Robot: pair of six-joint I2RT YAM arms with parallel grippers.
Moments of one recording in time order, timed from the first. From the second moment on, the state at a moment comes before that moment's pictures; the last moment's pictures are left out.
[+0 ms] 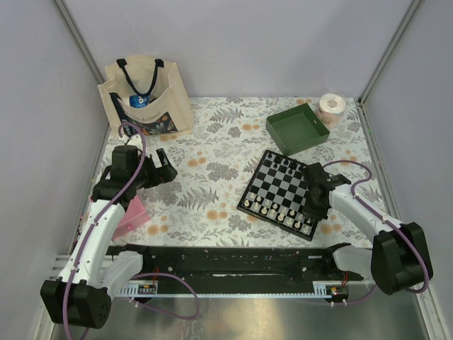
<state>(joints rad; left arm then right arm) -0.11 0.91 0.84 -0.63 0.15 -0.40 0.32 1.20 0.68 -0.86 0.17 0.70</state>
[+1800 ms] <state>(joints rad) -0.11 0.85 0.82 -0.61 0.04 -0.42 -0.09 1.01 0.93 -0.76 0.05 0.56</state>
